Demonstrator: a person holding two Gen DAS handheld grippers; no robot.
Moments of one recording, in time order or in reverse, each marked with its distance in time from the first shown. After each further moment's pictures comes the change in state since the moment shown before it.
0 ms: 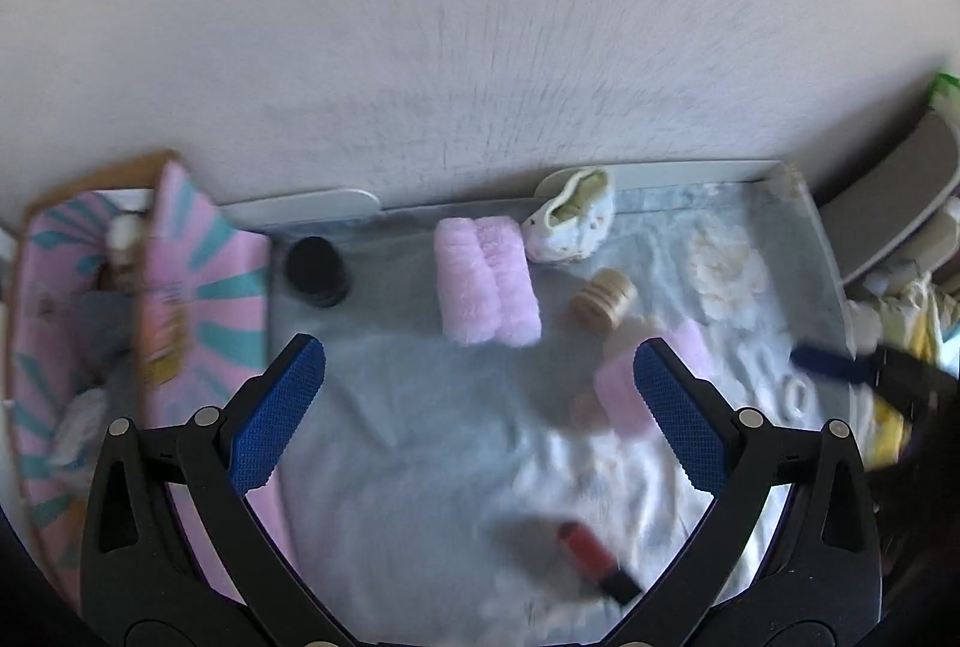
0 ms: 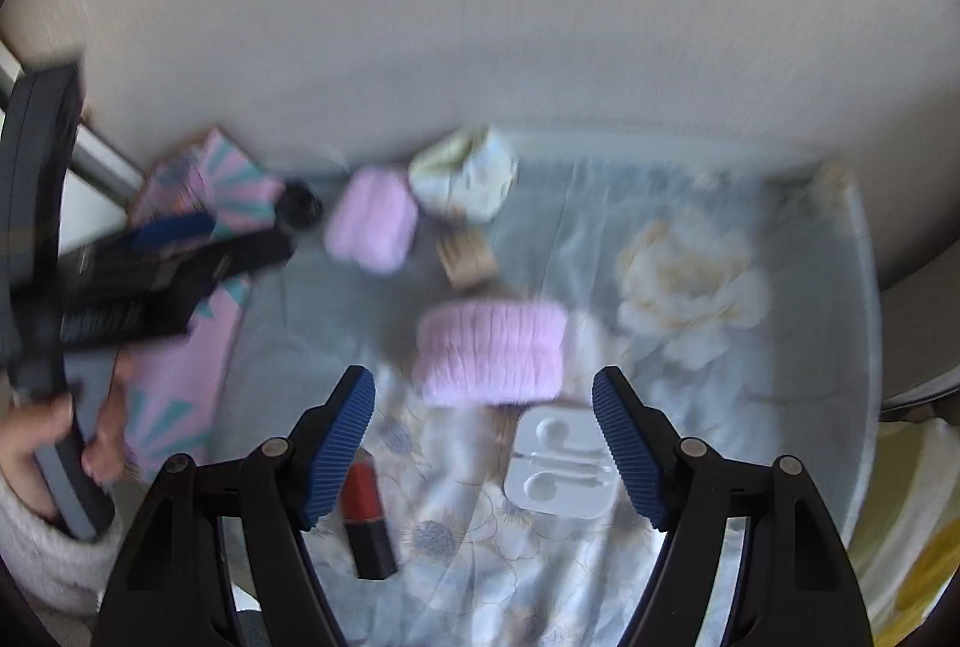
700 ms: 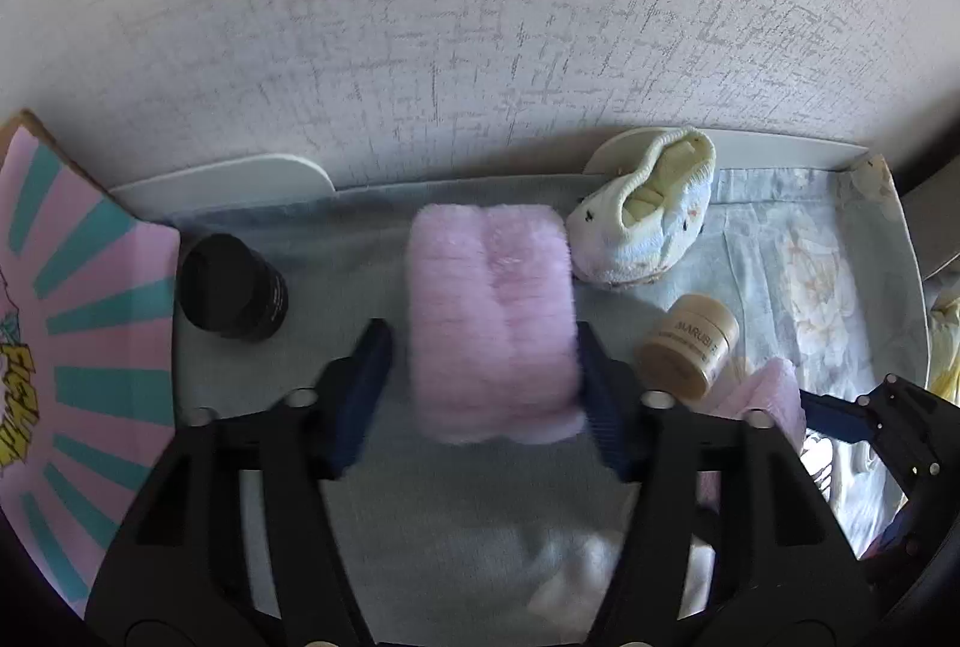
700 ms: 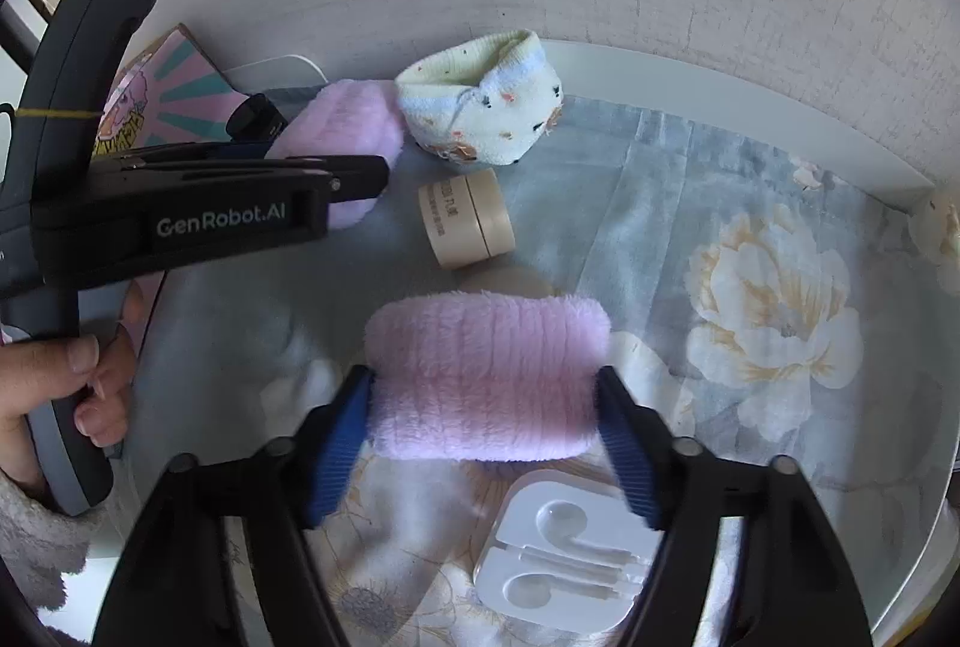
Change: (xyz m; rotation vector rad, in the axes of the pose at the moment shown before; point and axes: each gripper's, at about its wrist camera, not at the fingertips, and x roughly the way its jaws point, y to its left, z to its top) left arm 0.074 0.003 -0.003 -0.026 0.052 0.032; right arm 0.060 0.004 -0.001 -0.139 0.057 -0.025
